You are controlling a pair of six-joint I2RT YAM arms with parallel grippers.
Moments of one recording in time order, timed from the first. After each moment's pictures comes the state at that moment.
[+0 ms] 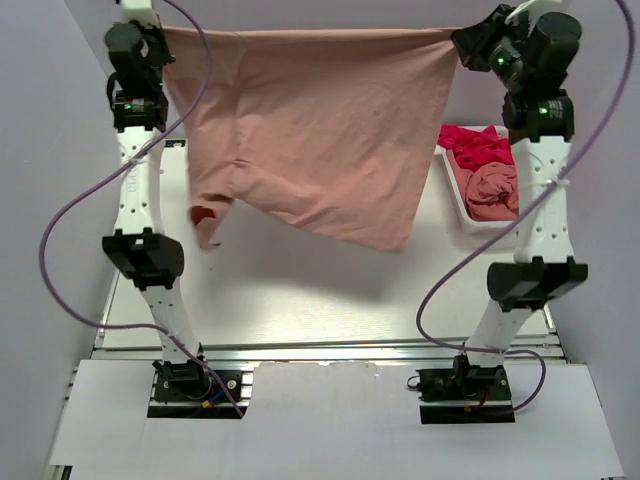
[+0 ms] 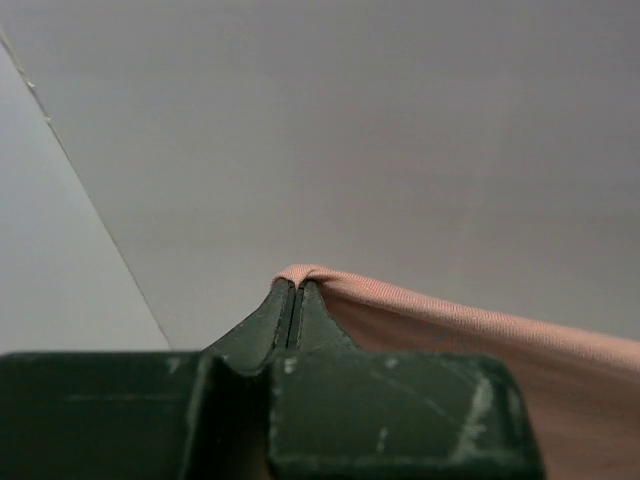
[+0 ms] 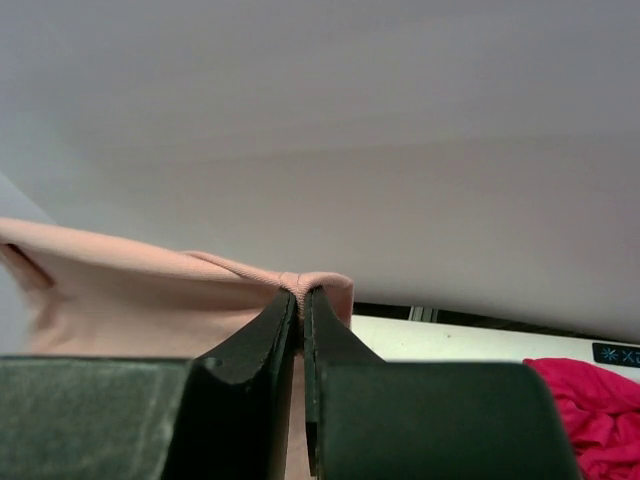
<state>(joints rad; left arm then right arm) 0.06 2.01 2.46 -0.23 -0.10 0.06 0.04 1.76 2.31 -0.42 -0.32 0.36</state>
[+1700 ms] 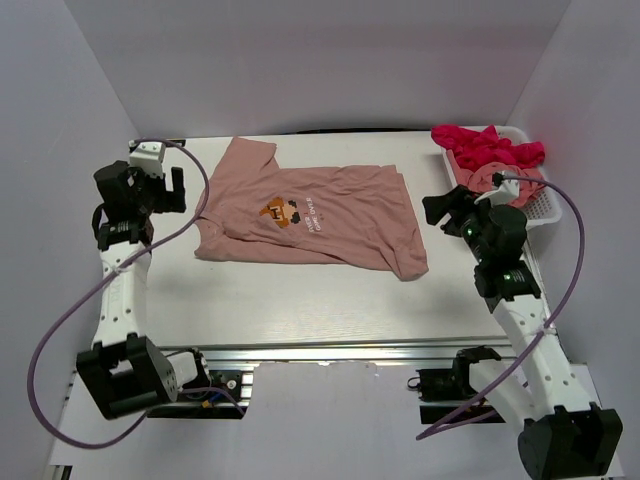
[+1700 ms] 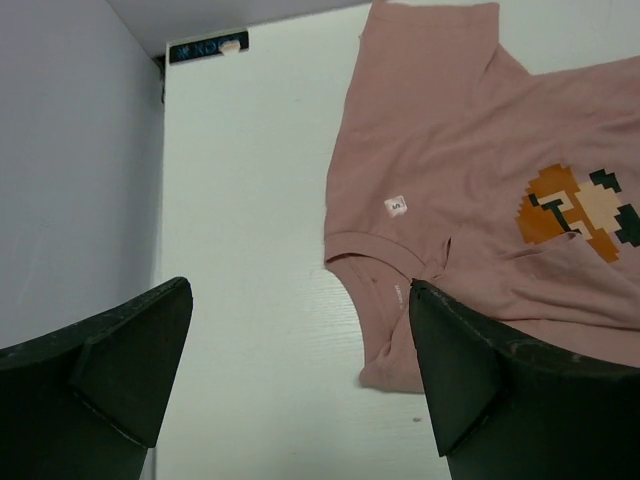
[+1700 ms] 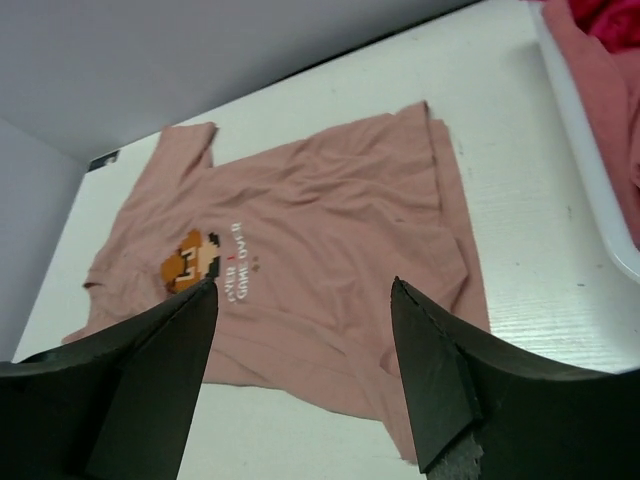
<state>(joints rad) 0.27 1.17 1.08 -0.27 0.26 0.28 0.14 0.82 0.71 -0.02 -0.12 0.49</state>
